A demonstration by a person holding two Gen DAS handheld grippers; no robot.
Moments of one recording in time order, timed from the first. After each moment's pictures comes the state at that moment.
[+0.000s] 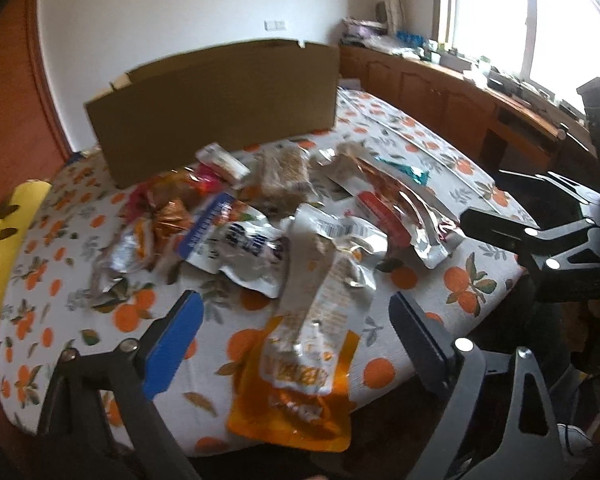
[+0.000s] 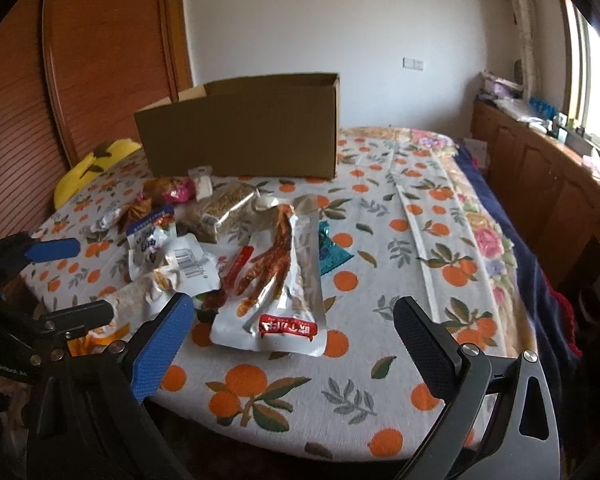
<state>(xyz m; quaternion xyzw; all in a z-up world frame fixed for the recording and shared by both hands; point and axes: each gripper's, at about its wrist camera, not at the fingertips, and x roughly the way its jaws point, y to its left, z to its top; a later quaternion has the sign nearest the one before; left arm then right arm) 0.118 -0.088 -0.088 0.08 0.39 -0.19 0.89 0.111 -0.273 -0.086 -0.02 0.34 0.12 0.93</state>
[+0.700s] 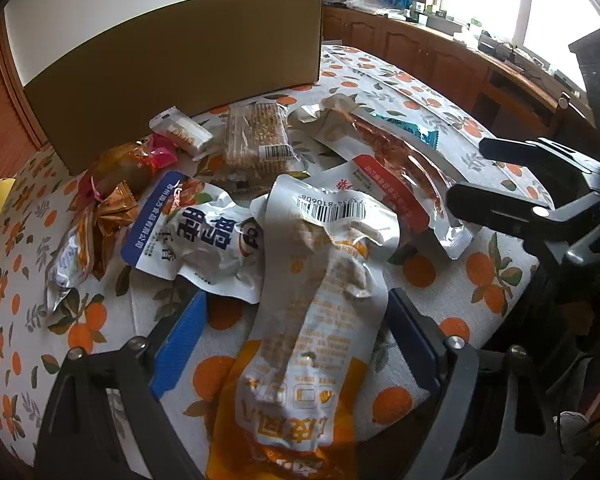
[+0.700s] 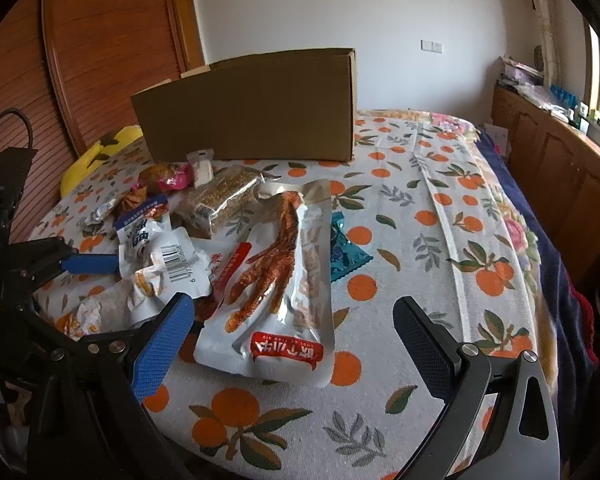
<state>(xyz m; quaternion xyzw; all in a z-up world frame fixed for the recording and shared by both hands) 0.150 -0.102 -0.117 0.11 0.45 -0.22 0.86 0.143 -0.272 -0.104 -0.02 0.37 0.15 0.92</state>
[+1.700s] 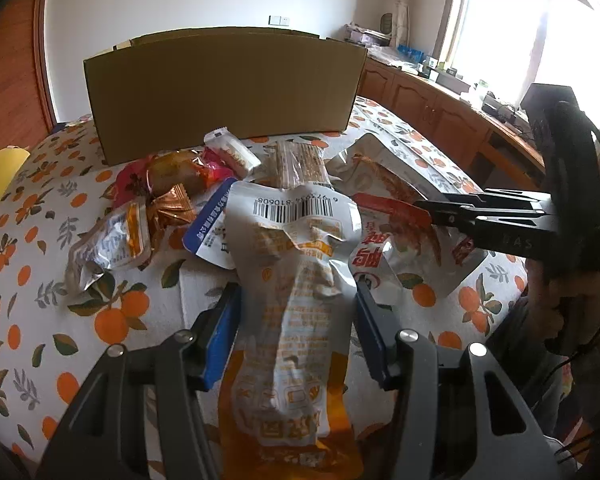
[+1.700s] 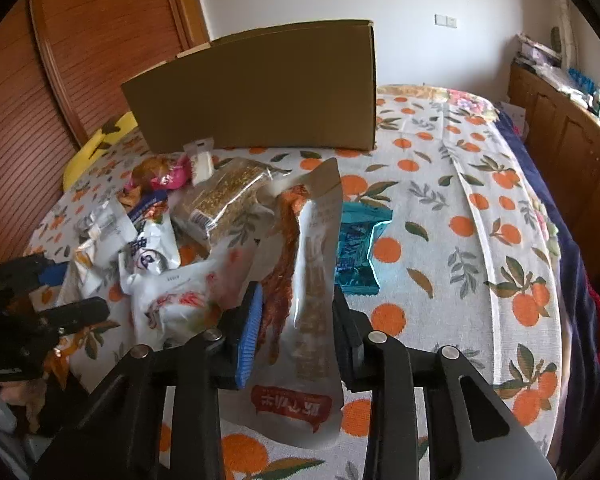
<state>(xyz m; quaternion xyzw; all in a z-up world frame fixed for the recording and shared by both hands) 0.147 -0.055 -0.101 0.02 0.40 -0.22 0.89 0.182 -0.263 -0.107 -0.01 0.41 0.17 0.89</state>
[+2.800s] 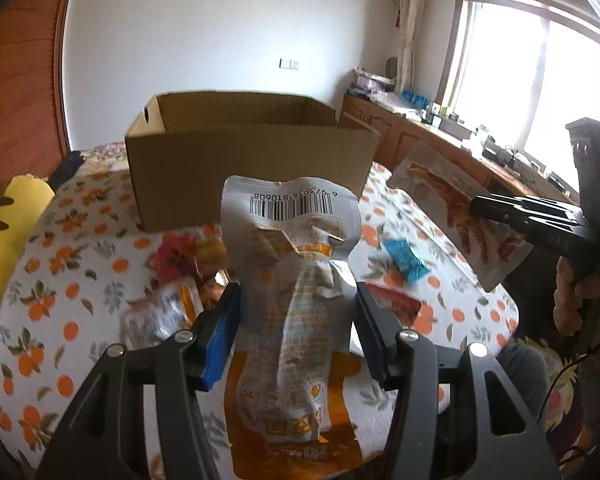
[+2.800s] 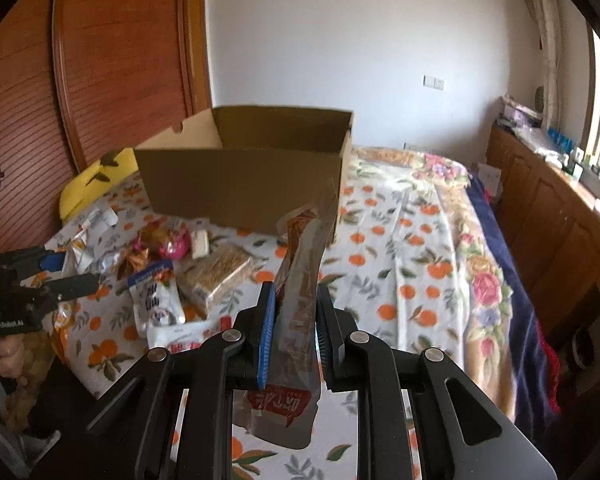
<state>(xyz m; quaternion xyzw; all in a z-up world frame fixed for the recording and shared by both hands) 0.157 -0.025 -0.038 -0.02 0.33 -0.21 0.92 0.161 -0.277 -0.013 -0.07 0.31 0.14 0.94</state>
